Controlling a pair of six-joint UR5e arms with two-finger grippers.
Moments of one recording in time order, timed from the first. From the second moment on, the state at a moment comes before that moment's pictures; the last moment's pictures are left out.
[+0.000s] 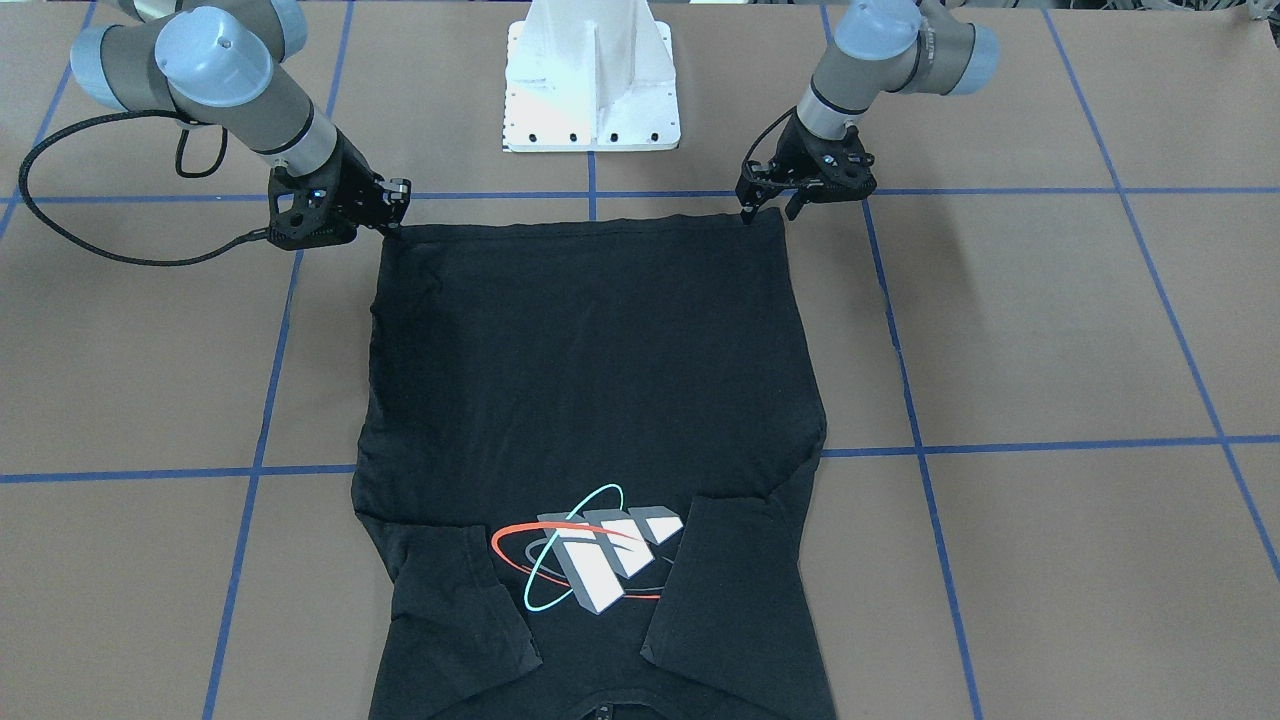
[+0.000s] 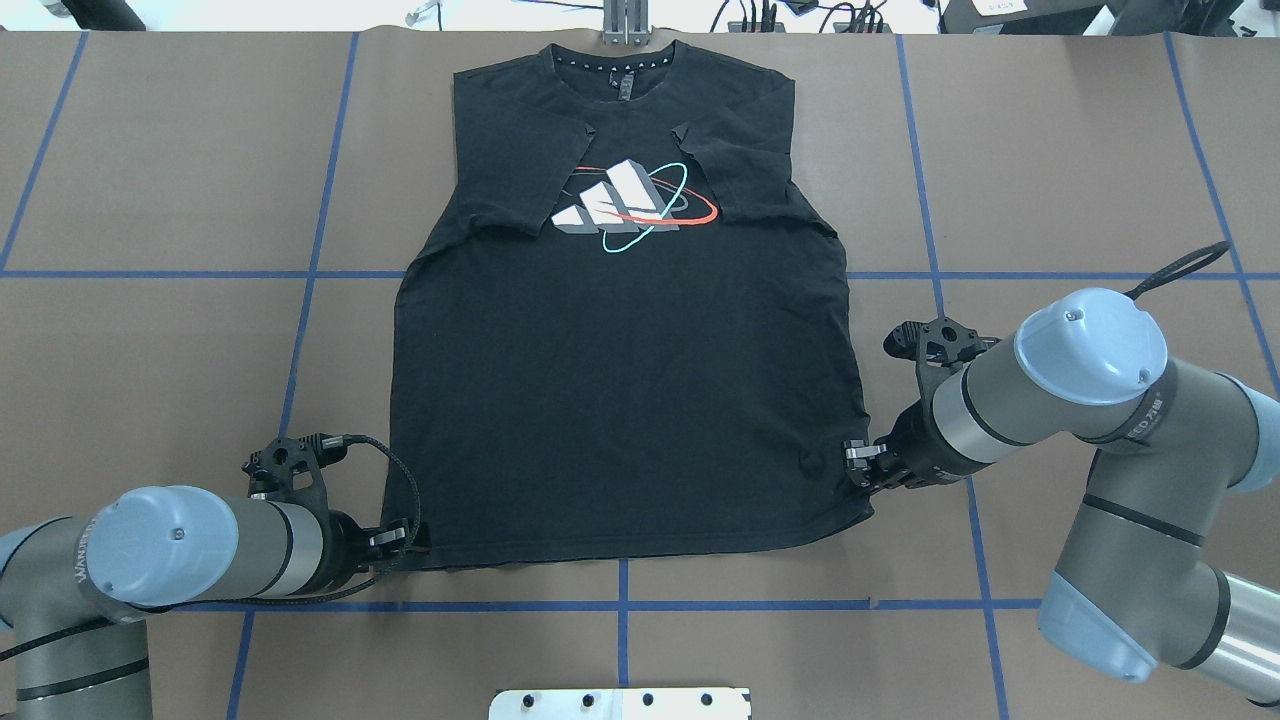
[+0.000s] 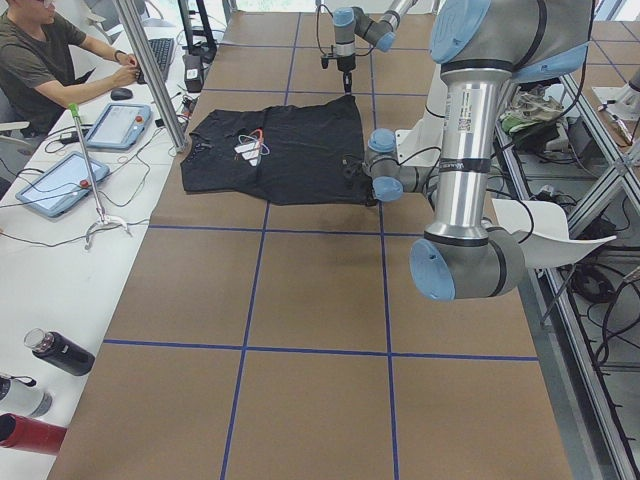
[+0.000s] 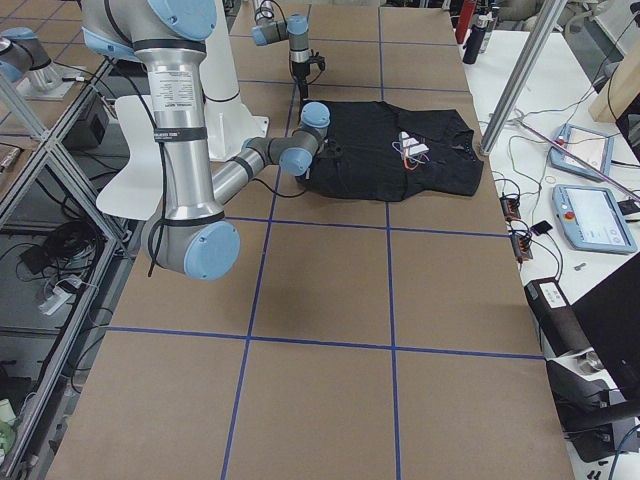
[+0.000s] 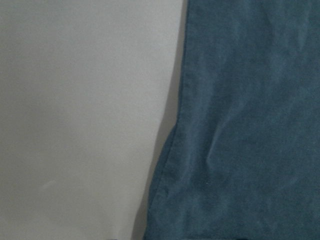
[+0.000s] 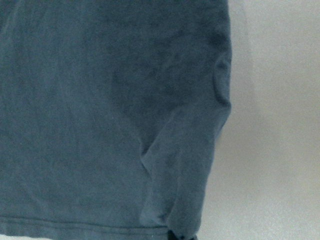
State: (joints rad) left arm -0.28 -1.65 -1.95 -2.11 -1.72 -1.65; right arm 0.55 -1.43 1.97 -1.23 2.12 1.26
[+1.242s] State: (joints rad) left arm -0.28 -1.66 -1.95 -2.11 -1.73 -1.65; right arm 0.55 -1.43 1.97 -1.23 2.13 1.27
